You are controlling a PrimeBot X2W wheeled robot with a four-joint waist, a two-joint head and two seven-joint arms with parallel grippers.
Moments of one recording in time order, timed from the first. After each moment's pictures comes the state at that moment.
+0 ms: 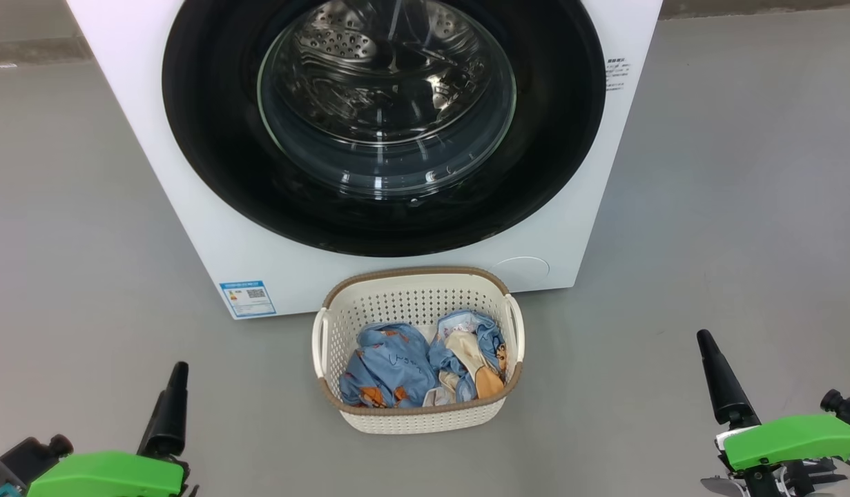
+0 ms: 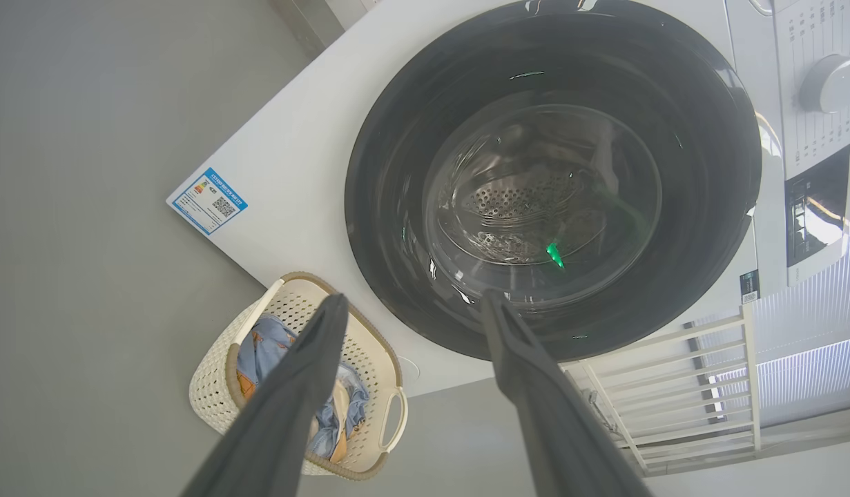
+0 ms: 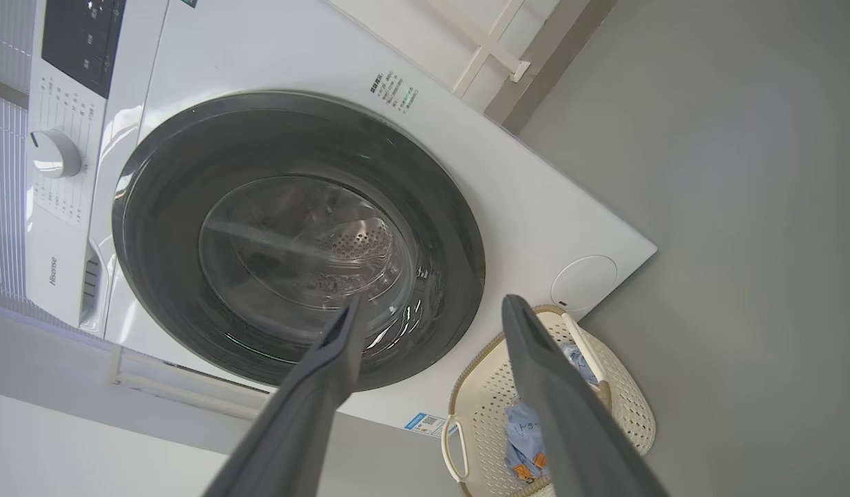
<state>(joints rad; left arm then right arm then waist) -0.09 0.10 -0.01 0.26 -1.21 -0.13 -0.02 -0.10 -0.12 -0.06 0.30 1.15 0.13 -0.02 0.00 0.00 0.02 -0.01</state>
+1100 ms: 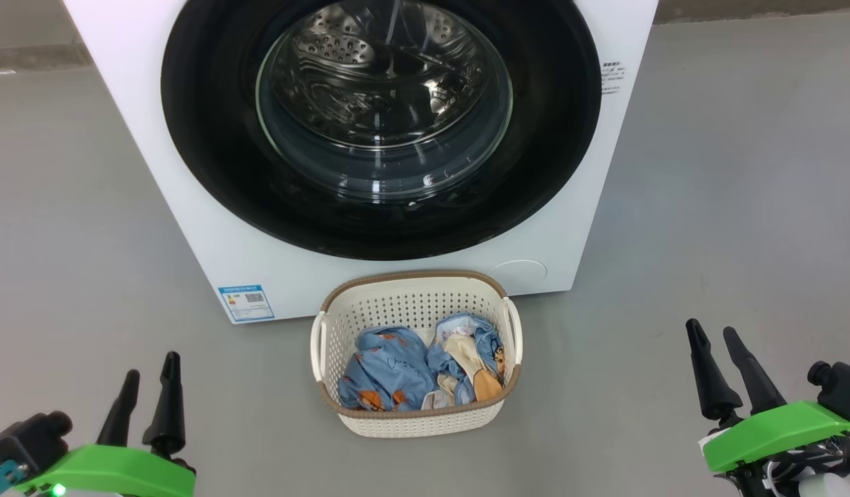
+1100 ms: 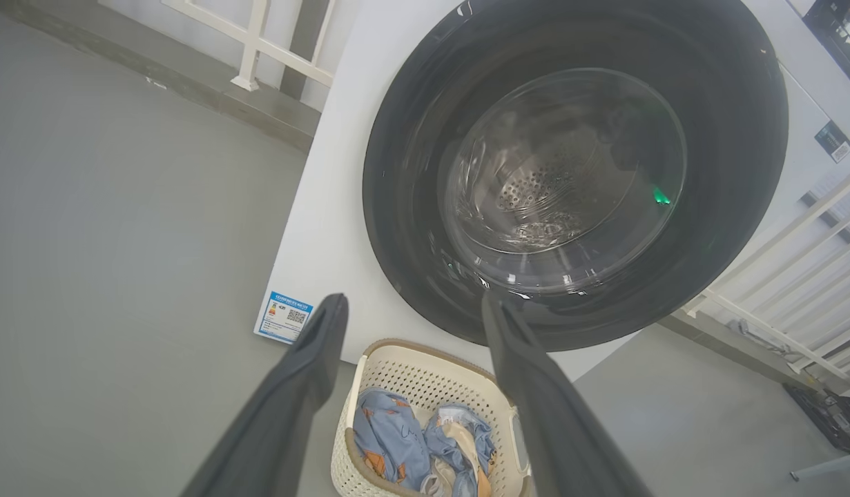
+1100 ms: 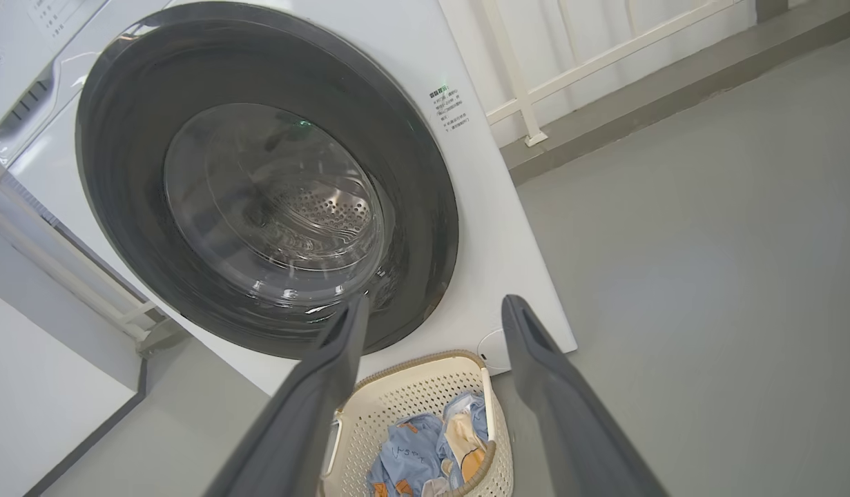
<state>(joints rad) -0.09 0.15 -0.02 0.23 -0.75 -0.13 -0.12 -0.11 -0.17 -0.02 0.25 0.69 0.13 -0.12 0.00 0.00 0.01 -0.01</state>
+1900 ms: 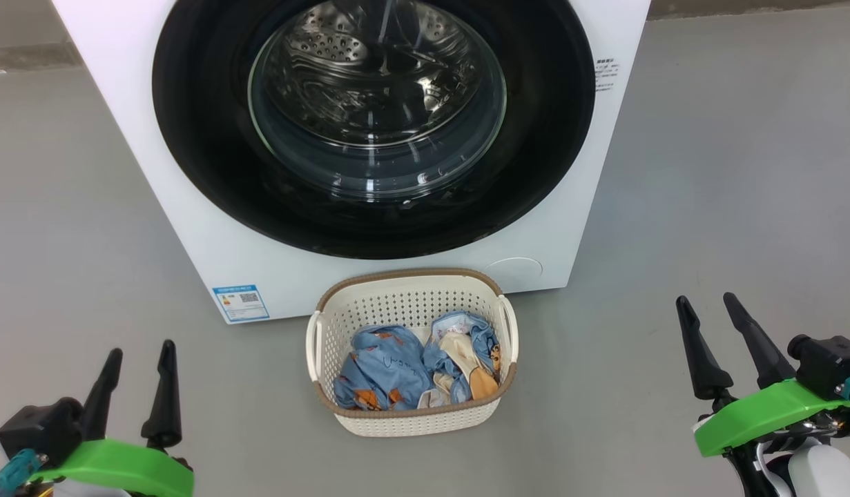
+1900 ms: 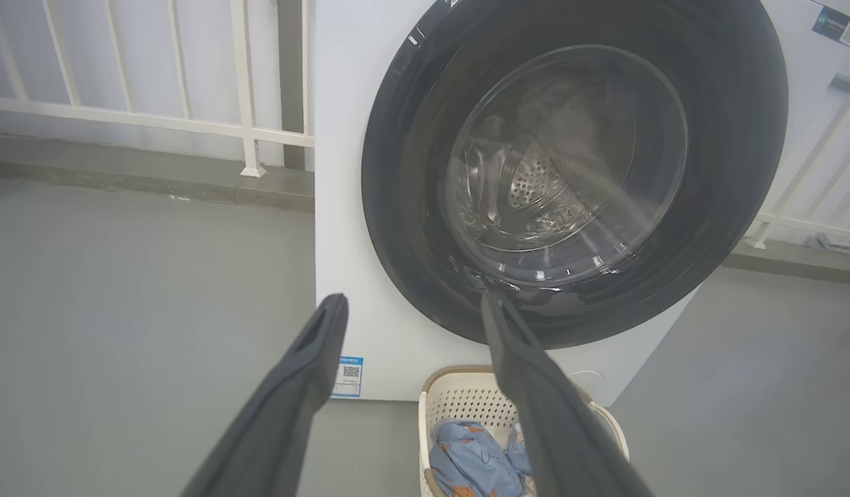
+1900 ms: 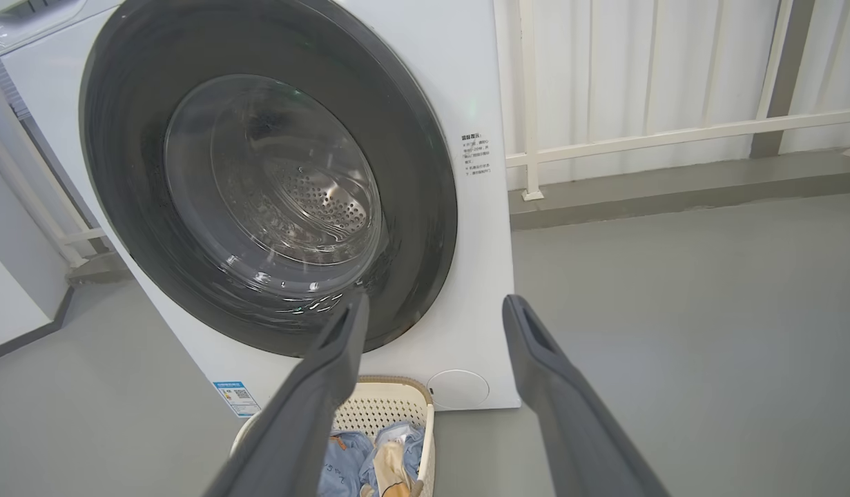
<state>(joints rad) -0.10 0.18 -0.03 0.22 -0.46 -0.13 -0.19 -0.16 -0.20 0.00 0.26 0.41 0.13 -0.19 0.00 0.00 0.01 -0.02</state>
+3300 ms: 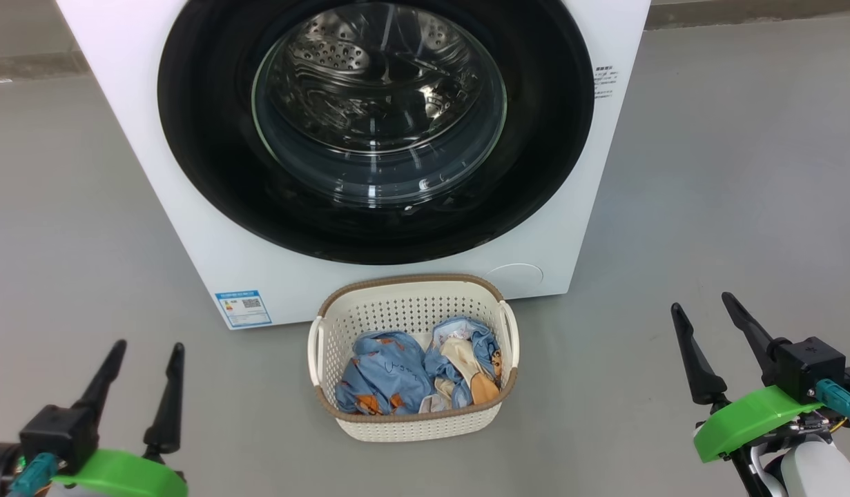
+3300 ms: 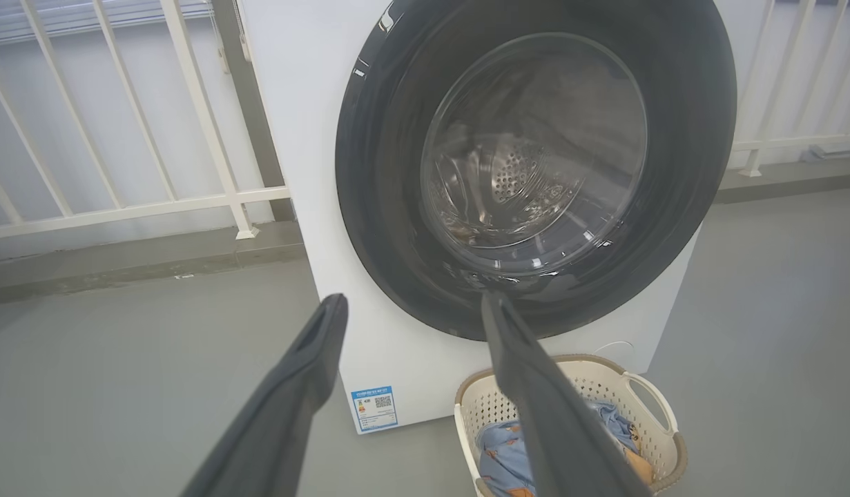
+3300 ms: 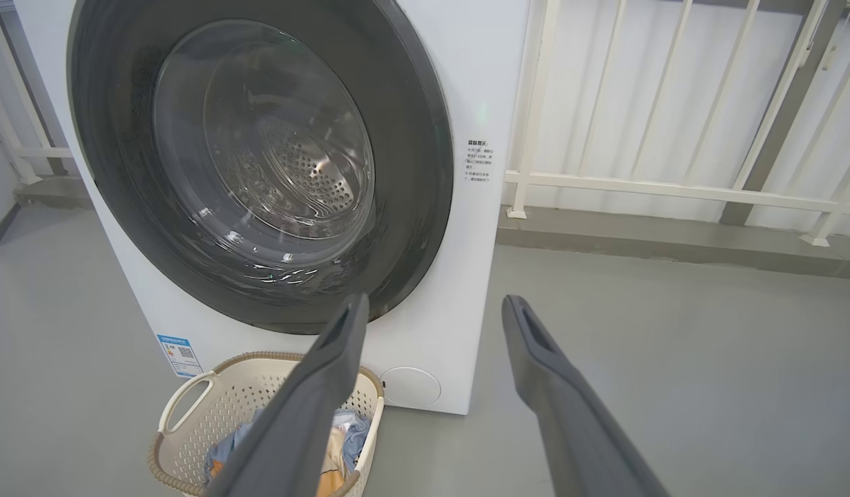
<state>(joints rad) -0.11 0.21 -0.02 0.24 -0.22 -0.13 -0.26 -0.19 -0.22 0.00 0.32 0.18 0.13 -0.25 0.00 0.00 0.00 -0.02</state>
